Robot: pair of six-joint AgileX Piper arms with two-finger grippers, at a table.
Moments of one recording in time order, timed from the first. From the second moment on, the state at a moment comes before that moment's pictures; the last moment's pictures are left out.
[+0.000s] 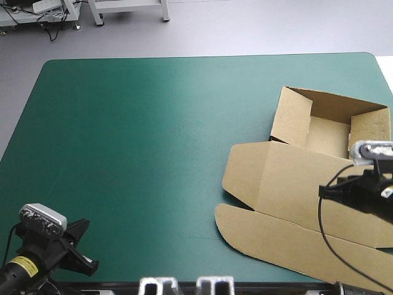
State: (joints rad) left arm -0.30 0.28 -0.59 -0.07 1.02 0.19; right arm -0.22 0.73 -0.88 0.31 1.12 -0.25
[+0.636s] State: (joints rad) left arm -0.30 0.19 -0.47 -0.08 0.94 0.23; right arm -0.22 0.20 -0.51 0.22 1.02 -0.24
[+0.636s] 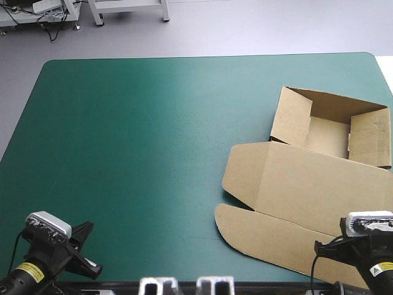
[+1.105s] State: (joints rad) left arm -0.30 0.19 -0.47 -0.08 0.94 0.23; right arm -0.22 0.18 -0.49 0.21 0.96 -0.24
